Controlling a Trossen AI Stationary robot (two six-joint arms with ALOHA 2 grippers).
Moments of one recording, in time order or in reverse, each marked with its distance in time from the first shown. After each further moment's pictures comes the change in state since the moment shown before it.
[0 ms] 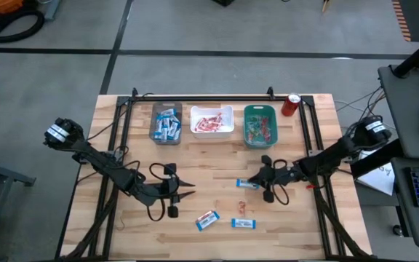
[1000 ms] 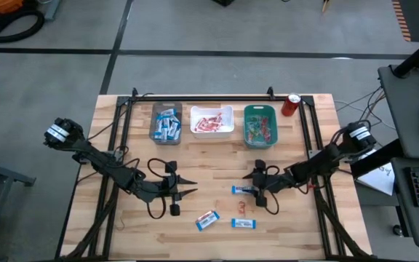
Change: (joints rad) left arm 0.026 -0.002 0.000 0.086 -0.001 0.038; right arm 0.039 0.207 0.116 0.009 0.079 -0.038
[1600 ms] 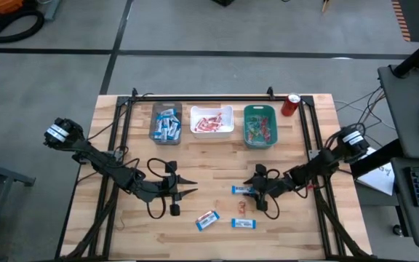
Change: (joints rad) left arm 0.001 0.000 0.000 0.005 0.000 0.011; right arm 0.043 0.121 -0.001 0.045 0.000 0.107
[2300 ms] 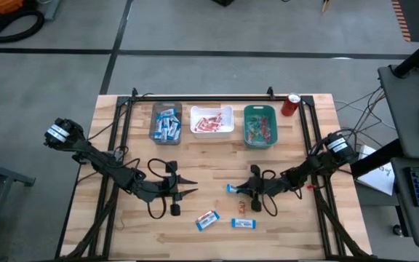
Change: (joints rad) left arm 0.002 0.007 0.000 0.004 0.000 0.008; right arm -0.022 0.154 0.015 0.327 0.002 -0.036
